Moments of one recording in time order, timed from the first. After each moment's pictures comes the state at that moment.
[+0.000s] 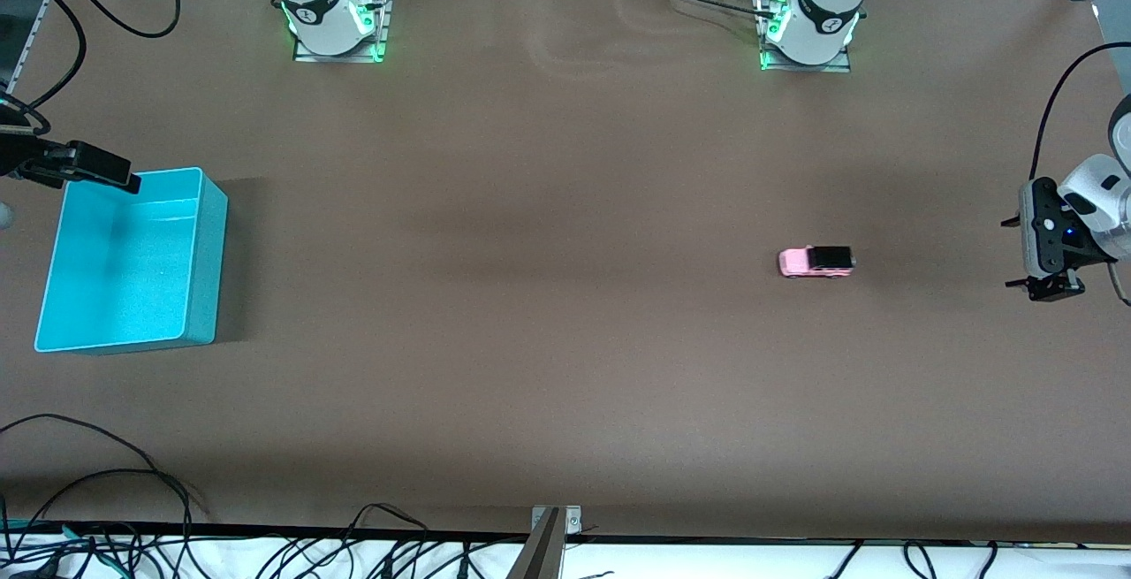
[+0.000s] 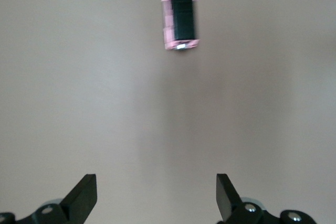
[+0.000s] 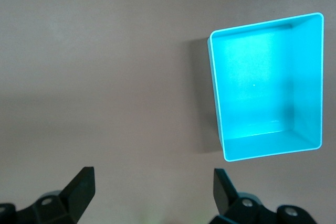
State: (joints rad) left arm 0.12 0.28 0.10 -1.70 -0.02 1.91 1.85; right arm -0.01 0.20 -0.03 -1.34 0.02 1.44 0.03
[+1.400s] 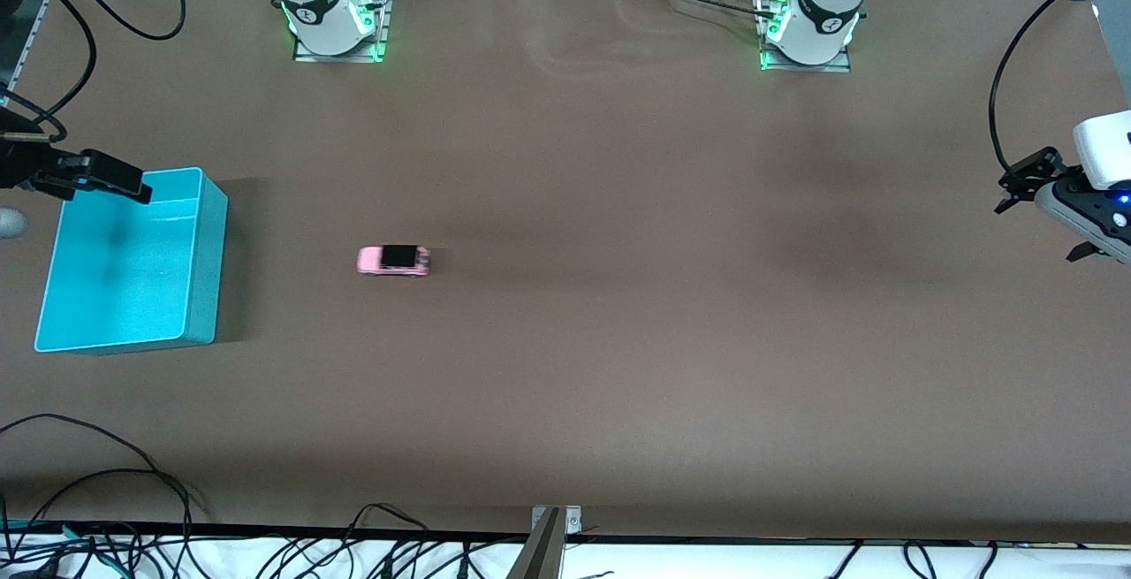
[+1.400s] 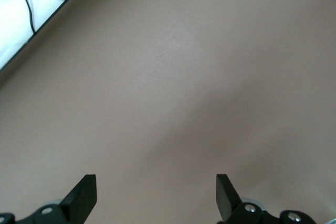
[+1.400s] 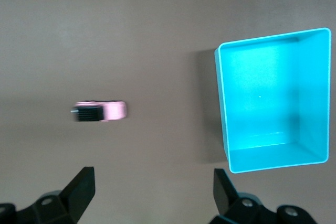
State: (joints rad) left arm 0.09 0.15 -0.03 -1.53 0.06 1.70 0.75; right arm 0.01 0.21 -0.02 -1.35 0.03 1.48 0.03
